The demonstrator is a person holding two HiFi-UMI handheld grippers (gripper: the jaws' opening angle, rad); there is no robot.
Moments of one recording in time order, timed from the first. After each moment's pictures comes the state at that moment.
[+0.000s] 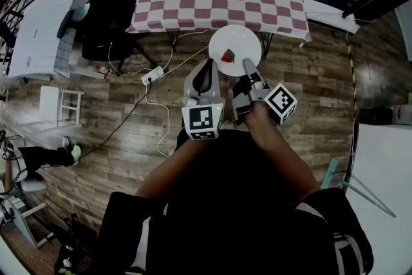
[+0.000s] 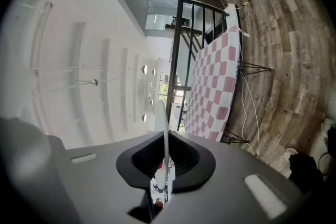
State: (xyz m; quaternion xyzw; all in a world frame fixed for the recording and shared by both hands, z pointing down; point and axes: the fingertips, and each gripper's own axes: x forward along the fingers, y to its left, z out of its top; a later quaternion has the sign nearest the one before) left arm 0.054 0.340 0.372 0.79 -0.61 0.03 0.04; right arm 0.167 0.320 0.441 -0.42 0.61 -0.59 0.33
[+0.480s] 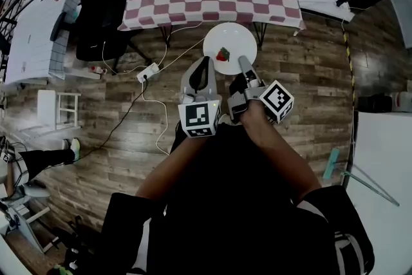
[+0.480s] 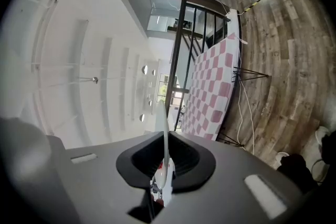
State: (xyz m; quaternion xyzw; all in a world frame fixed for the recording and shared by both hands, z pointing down) left arm 0.067 0.356 0.393 0.80 -0.60 0.04 0.06; right arm 0.176 0.343 0.448 -0.43 0.62 -0.58 0.31
